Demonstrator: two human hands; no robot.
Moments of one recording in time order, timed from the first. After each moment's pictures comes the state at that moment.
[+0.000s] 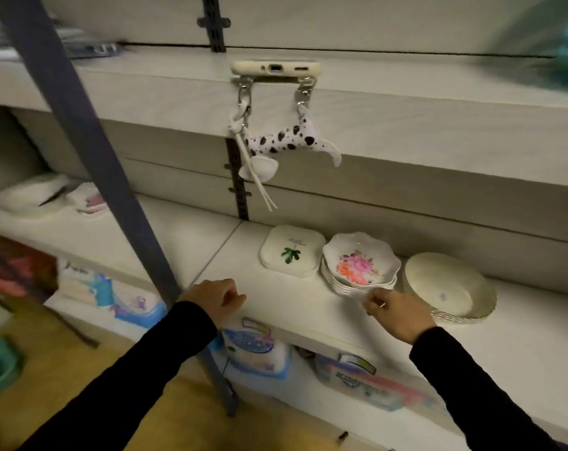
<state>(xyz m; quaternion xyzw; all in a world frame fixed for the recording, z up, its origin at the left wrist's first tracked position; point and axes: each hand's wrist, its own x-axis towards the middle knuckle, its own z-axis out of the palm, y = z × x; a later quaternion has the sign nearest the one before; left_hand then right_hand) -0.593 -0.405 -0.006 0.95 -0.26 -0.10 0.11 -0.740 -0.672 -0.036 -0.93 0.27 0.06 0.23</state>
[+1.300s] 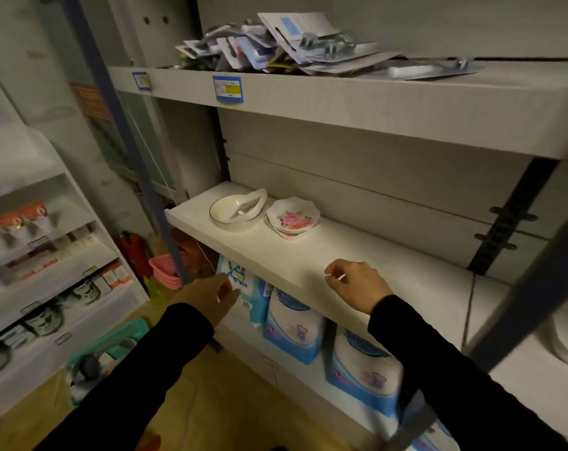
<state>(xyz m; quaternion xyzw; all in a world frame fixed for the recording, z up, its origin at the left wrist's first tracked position) -0.323 0.018 0.008 0.99 -0.08 -0.01 0.12 -0.338 -0.233 -0.010 -0.97 0.06 0.02 0.25</state>
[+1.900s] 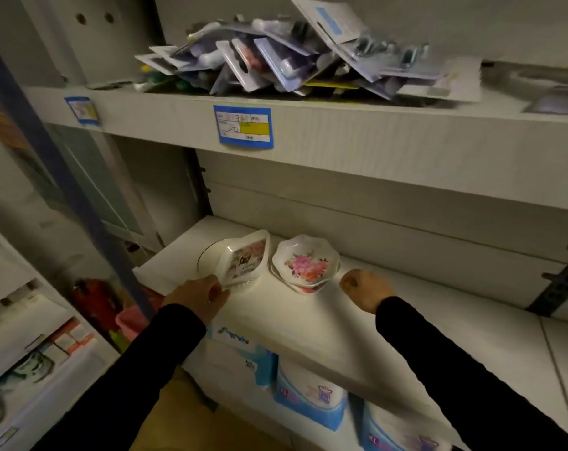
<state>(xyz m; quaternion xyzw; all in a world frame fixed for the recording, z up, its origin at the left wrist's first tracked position) -0.079 0.052 0.002 0.98 -0.14 -0.06 0.11 -0.139 -0.231 -0.038 -0.94 0.22 0.07 0.25</state>
